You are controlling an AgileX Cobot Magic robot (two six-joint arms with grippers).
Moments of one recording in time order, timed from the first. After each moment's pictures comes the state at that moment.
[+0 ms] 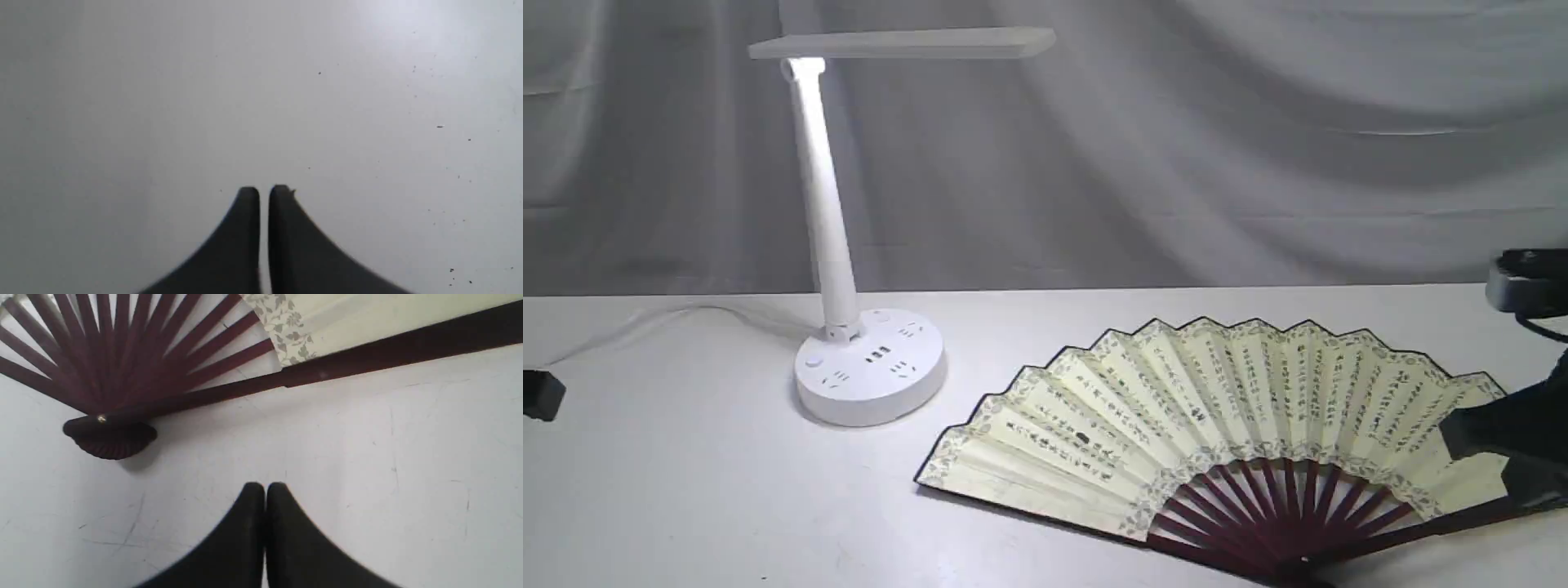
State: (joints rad) left arm 0.08 1.48 -1.06 -0.01 0.87 0.05; right arm -0.18 1.49 -0.95 0.12 0.76 -0.16
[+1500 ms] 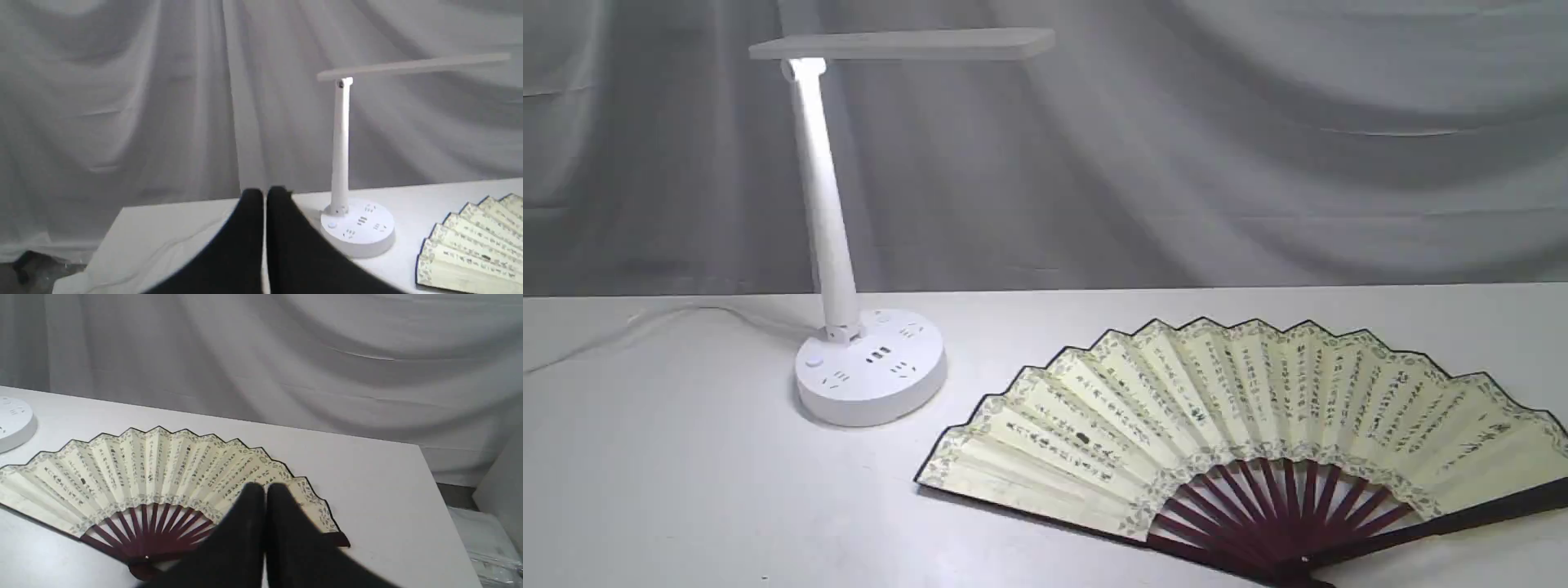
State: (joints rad) left arm -0.05 0.17 -1.06 0.06 1.05 0.05; right arm -0.18 0.33 -0.95 0.02 0.99 -0.16
